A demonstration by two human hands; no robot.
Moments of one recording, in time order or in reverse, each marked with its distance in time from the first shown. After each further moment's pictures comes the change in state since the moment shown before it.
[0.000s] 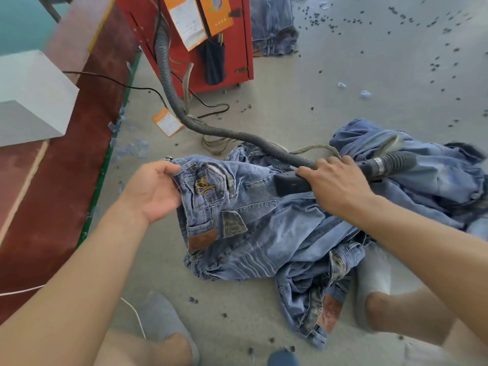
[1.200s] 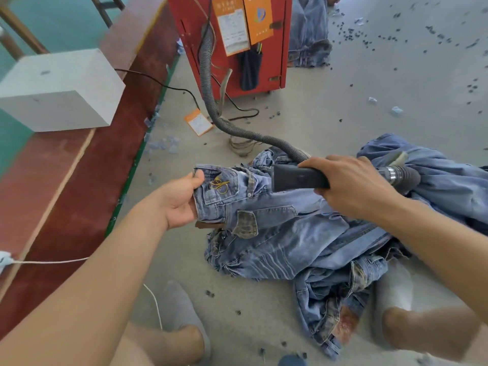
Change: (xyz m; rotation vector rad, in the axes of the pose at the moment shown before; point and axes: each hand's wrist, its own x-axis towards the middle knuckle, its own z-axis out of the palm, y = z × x) left_hand -0.031 -0.012 -0.024 0.098 0.143 -0.065; right_hand -0.001 -0.034 -0.044 0.398 0.102 -0.123
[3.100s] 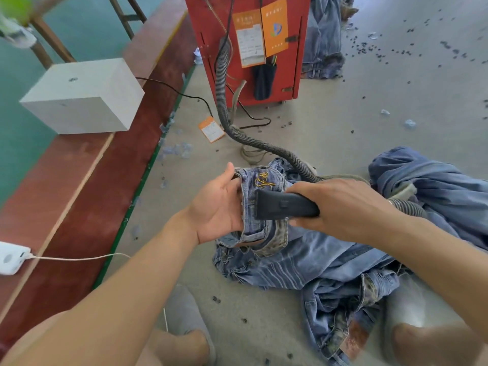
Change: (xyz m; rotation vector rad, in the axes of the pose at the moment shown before) left_hand -0.008 -0.016 0.021 -0.077 -0.530 -0.018; right_hand -0.009 -0.055 -0.026 -0.048 -0.163 -0.204
